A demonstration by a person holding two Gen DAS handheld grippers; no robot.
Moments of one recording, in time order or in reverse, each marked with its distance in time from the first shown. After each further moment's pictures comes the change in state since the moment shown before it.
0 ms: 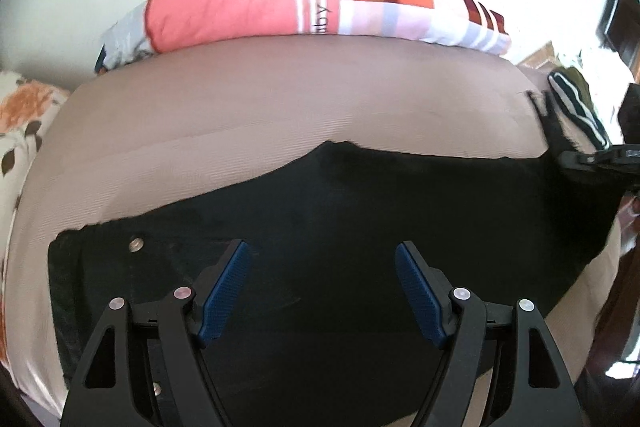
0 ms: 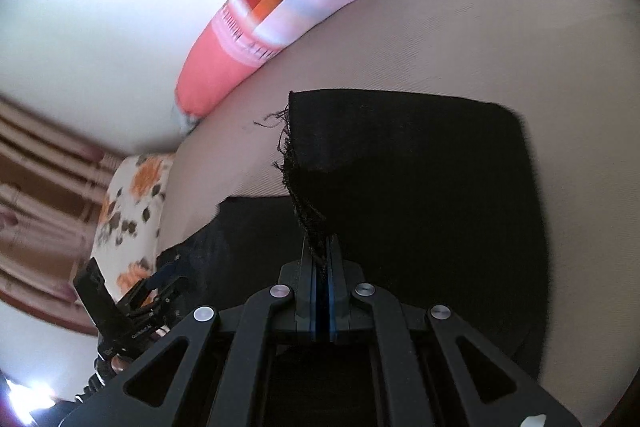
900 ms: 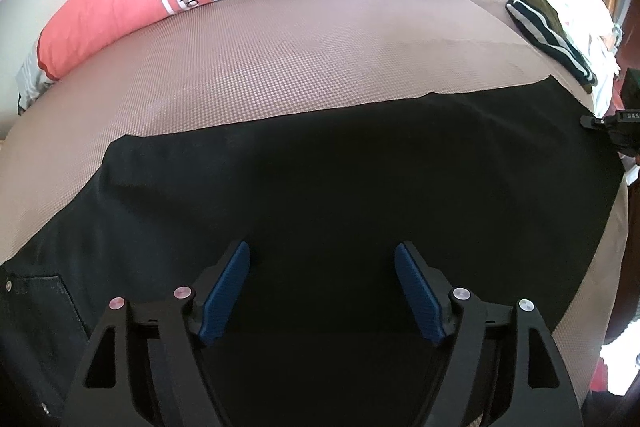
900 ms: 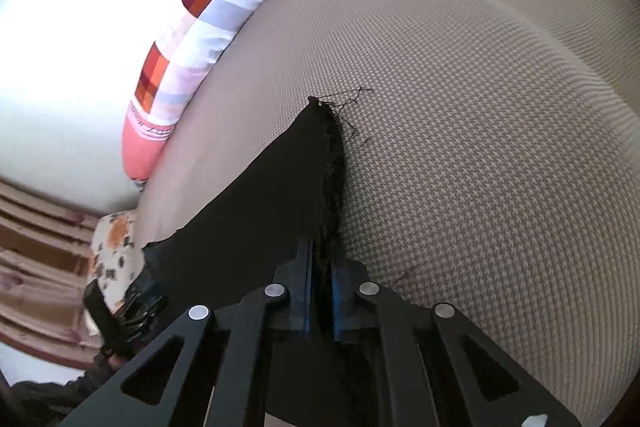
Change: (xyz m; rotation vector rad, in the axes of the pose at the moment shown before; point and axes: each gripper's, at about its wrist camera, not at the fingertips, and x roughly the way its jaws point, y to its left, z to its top) left arm 0.094 -0.145 -0.005 0.195 0.095 -0.054; right arm -0.131 -0.246 -0.008 0.194 -0.122 -0.089
